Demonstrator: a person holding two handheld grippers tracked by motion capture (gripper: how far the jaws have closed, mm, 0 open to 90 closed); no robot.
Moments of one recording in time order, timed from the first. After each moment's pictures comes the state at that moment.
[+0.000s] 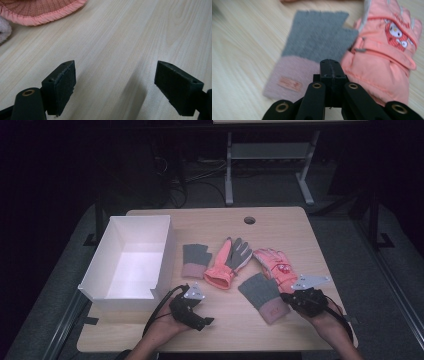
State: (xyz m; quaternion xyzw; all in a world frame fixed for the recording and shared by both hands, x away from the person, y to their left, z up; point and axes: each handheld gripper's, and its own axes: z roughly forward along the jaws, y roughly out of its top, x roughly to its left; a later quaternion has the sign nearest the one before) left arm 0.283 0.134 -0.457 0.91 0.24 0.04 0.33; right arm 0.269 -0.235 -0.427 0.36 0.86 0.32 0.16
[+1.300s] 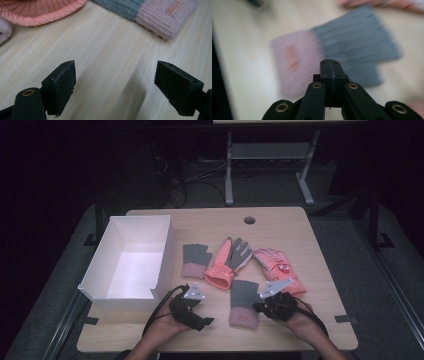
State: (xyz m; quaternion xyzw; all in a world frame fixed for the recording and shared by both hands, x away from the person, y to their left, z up) left arm 0.281 0.133 -0.457 0.91 0.25 0.04 0.34; right arm 0.274 -0.167 -0.438 0.27 0.90 0.32 0.07
